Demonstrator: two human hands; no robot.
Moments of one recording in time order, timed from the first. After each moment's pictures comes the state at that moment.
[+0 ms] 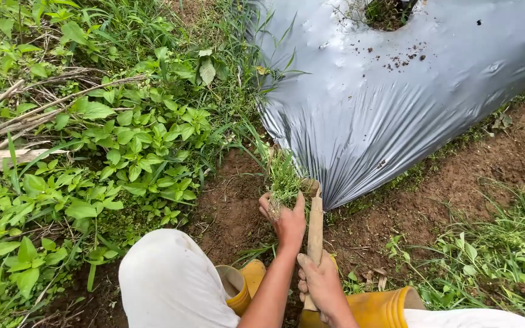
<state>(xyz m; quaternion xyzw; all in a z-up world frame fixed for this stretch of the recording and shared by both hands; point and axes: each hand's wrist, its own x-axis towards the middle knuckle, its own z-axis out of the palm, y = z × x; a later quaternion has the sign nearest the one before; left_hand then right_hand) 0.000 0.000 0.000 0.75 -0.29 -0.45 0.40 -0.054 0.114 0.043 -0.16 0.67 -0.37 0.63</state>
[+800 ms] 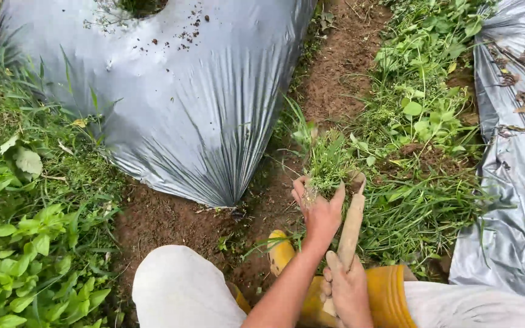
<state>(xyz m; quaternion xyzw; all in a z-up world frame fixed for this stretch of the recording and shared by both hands) -0.220 0.098 0.028 0.46 -0.67 -0.55 0.20 -0.158 0.224 0.048 0.11 0.70 -0.61 0.35</state>
